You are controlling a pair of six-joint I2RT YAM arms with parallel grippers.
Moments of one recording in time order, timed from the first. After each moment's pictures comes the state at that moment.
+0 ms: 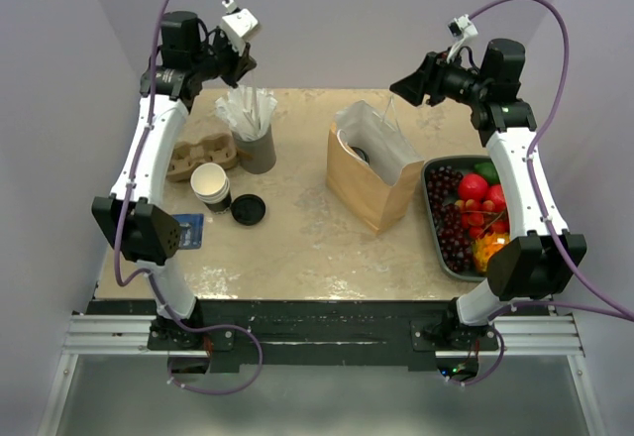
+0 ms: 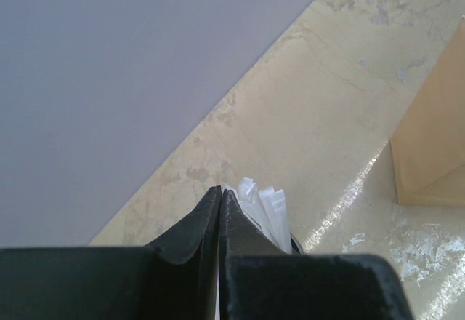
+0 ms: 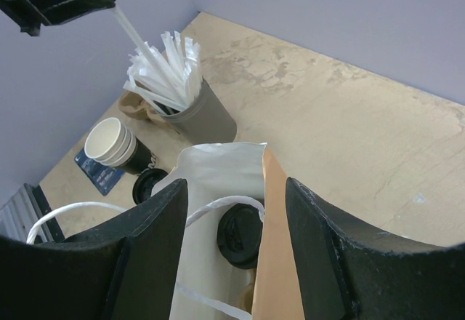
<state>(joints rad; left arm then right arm) -0.14 1.85 2.06 -0.57 0.54 0.46 0.02 1.56 1.67 -0.33 -0.78 0.21</state>
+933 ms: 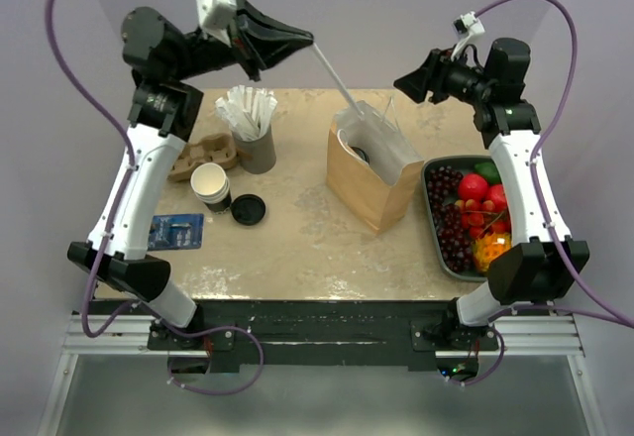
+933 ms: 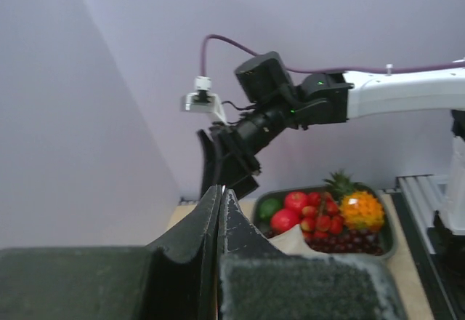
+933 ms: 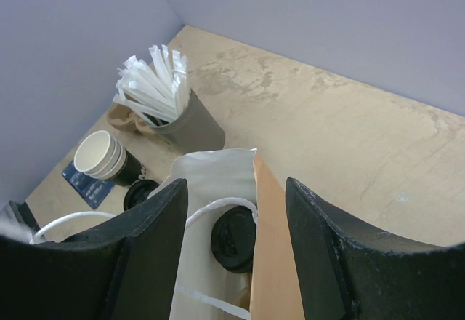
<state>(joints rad) -0.31 1.59 2.04 0.11 1.02 -0.20 0.02 1.54 1.67 -0.33 -0.72 0.22</state>
